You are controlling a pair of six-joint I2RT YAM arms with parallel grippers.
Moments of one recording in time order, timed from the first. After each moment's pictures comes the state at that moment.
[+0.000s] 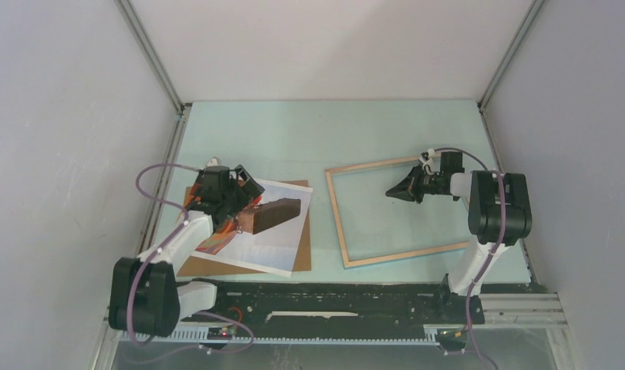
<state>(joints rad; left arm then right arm) -0.13 1.14 0.58 -0.18 0.00 -0.76 -0.11 1.84 0.85 -0.03 -0.97 0.58</state>
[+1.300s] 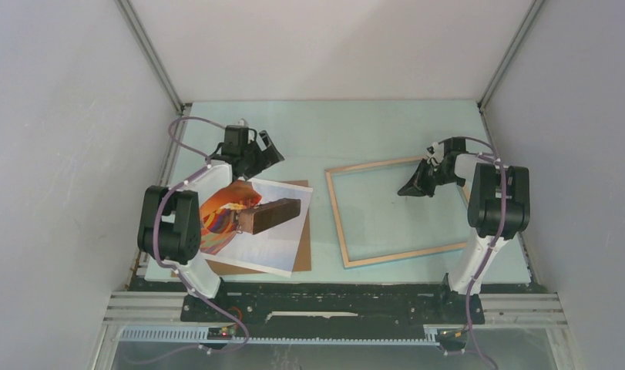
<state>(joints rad) -0.18 1.70 1.08 -0.14 0.13 -0.64 -0.13 1.93 1.14 -0.49 -0.70 0.35</state>
